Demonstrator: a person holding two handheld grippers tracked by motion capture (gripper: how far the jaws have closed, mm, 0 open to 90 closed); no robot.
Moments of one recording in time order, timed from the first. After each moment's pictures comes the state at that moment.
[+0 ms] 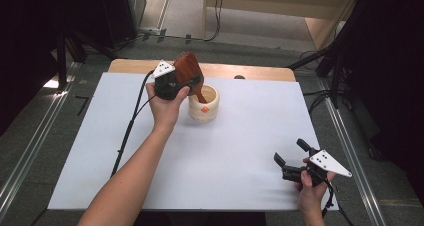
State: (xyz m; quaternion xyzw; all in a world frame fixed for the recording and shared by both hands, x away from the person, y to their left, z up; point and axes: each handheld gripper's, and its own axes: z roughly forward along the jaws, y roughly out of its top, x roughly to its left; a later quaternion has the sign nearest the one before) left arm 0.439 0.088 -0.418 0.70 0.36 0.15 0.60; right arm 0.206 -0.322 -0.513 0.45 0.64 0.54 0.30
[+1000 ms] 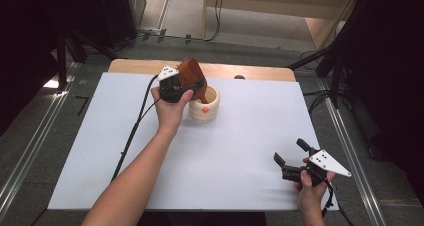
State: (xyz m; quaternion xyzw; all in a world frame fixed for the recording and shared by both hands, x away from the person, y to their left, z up) left arm 0.446 0.080 -0.437 0.69 0.39 0.13 0.59; right arm 0.207 -0.322 -0.513 0.45 0.64 0.54 0.30
